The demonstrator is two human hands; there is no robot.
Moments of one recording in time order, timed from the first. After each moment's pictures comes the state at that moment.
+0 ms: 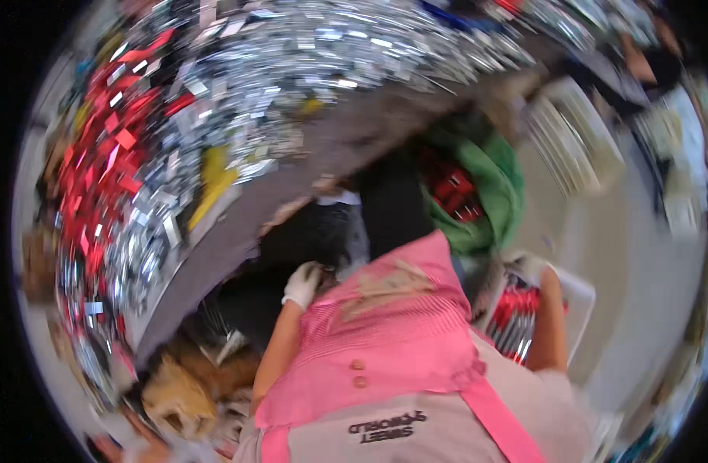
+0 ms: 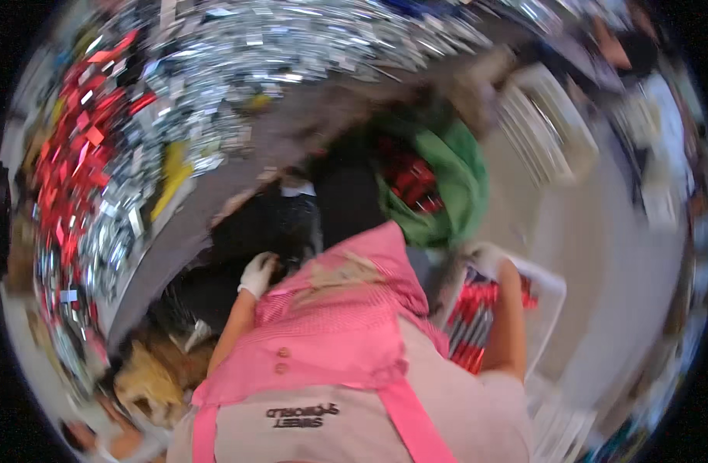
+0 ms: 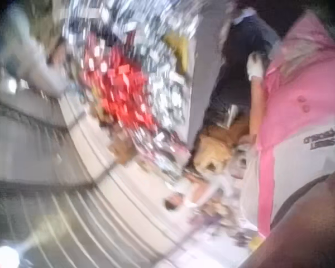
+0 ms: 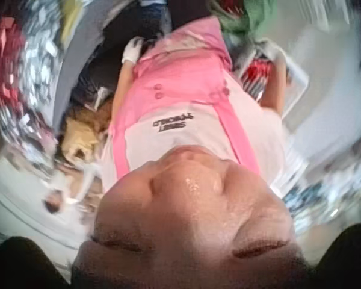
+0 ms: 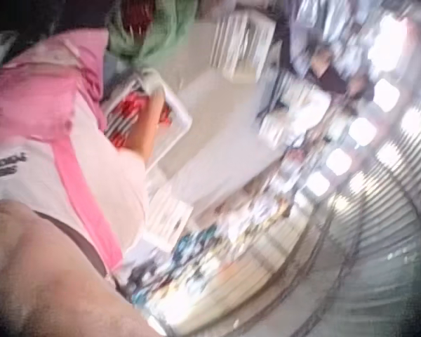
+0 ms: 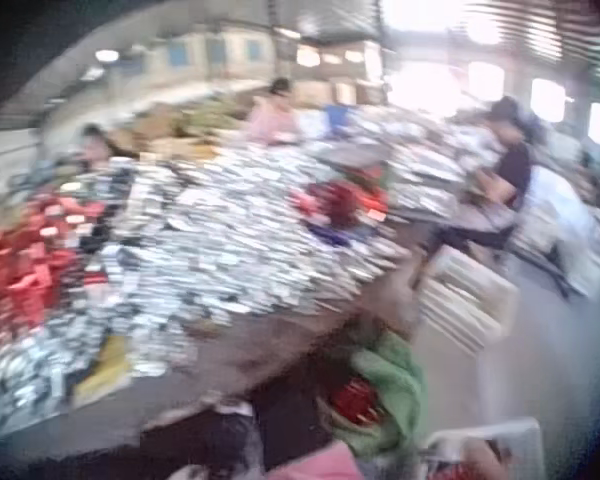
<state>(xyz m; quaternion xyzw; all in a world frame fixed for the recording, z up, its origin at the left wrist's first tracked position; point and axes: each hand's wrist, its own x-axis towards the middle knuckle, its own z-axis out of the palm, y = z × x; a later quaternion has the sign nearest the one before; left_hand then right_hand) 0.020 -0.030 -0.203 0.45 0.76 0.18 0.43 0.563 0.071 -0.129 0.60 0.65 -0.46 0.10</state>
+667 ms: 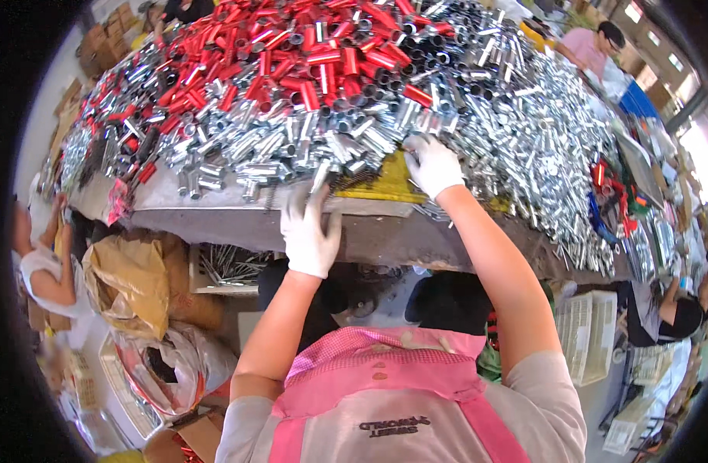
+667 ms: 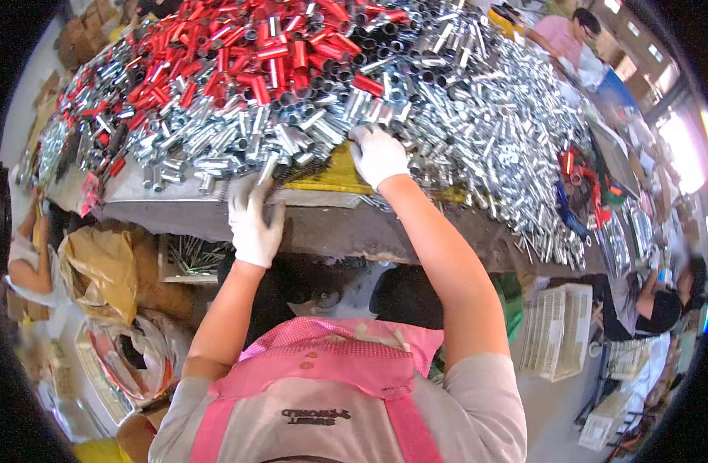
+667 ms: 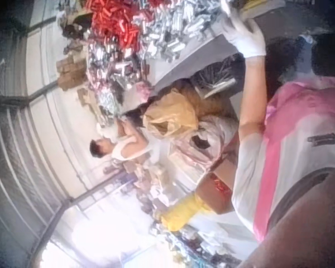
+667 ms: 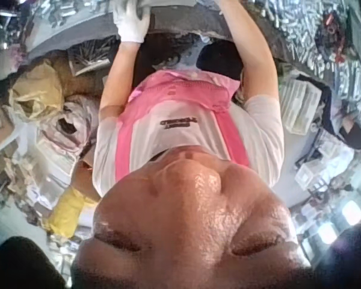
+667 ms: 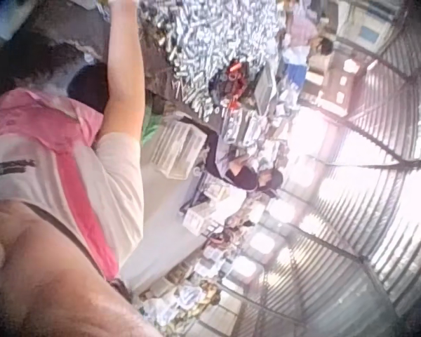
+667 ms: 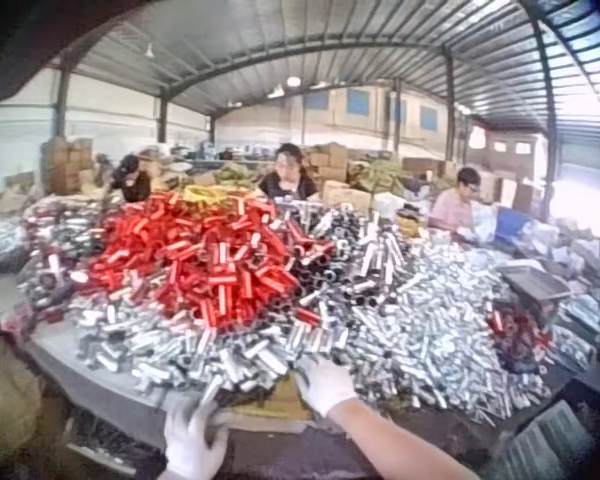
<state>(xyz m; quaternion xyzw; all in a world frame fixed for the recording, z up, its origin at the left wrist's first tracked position) -0.067 0.011 -0.003 0.44 0.78 0.37 -0.24 0.020 0.252 0.023 0.21 0.94 -0.09 -0.24</state>
